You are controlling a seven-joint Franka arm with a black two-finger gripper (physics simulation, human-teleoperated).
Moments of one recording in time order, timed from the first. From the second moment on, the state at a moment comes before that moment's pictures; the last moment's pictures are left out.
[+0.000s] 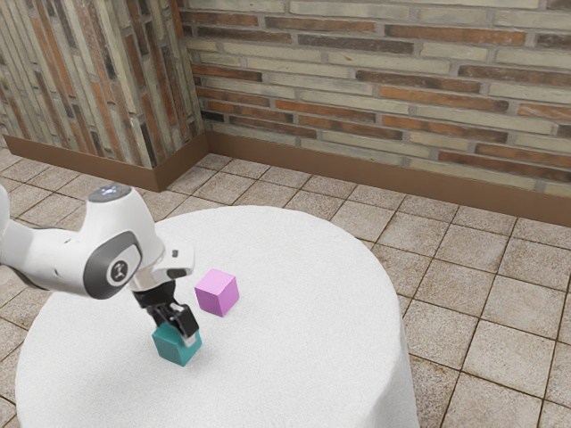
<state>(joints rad) -0.27 -0.04 0.26 -2.58 -0.13 2.59 0.29</state>
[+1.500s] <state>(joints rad) -0.29 -0.05 0.30 -2.44 -0.13 2.42 0.16</state>
